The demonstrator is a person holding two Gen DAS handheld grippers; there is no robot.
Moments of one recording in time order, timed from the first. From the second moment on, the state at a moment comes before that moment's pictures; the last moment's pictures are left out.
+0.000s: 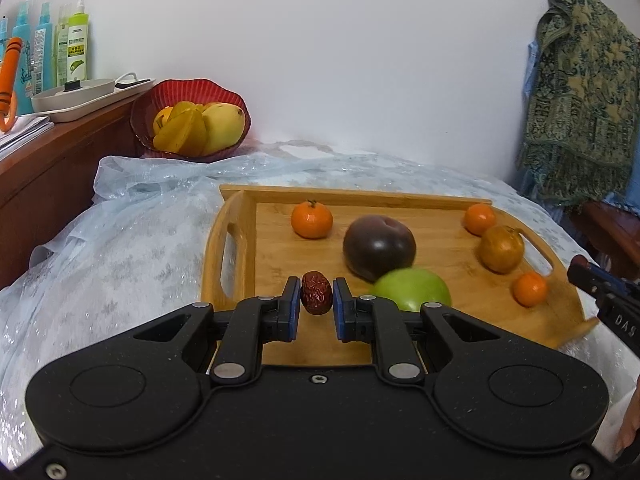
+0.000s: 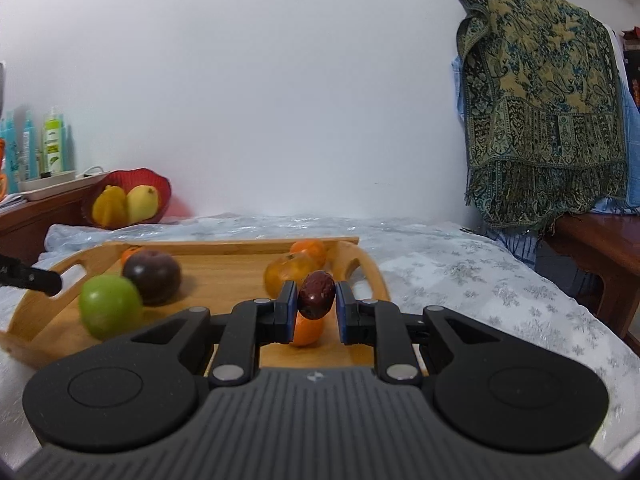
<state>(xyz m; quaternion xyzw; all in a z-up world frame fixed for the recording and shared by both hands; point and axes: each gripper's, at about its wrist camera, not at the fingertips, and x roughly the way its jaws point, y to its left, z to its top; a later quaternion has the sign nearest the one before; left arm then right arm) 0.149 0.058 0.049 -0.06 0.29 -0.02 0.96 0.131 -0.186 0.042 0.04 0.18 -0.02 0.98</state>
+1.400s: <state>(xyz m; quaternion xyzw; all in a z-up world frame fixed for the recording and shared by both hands) 0.225 0.061 0.031 -0.08 0.33 0.00 0.94 0.210 -0.215 0.024 0.08 0.29 0.00 0.95</state>
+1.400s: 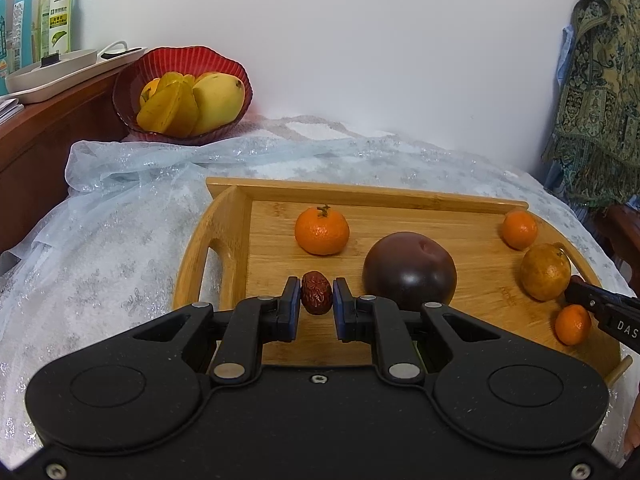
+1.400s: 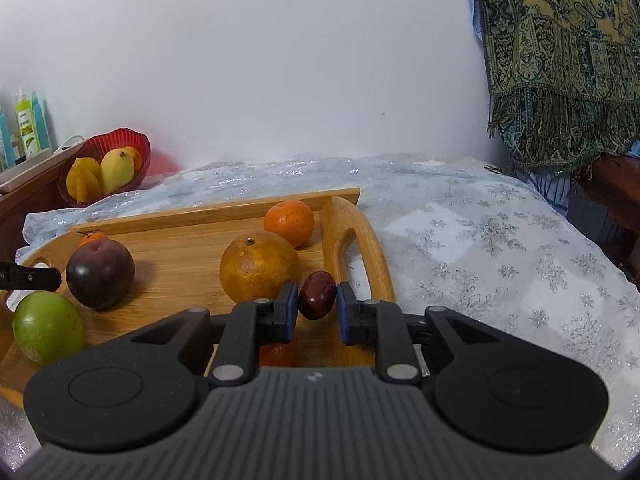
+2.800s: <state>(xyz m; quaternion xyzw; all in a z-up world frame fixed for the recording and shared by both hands) 0.219 0.060 0.026 -0.08 0.34 0.00 0.94 0.203 -0.208 0.031 0.06 0.28 -0.01 0.96</state>
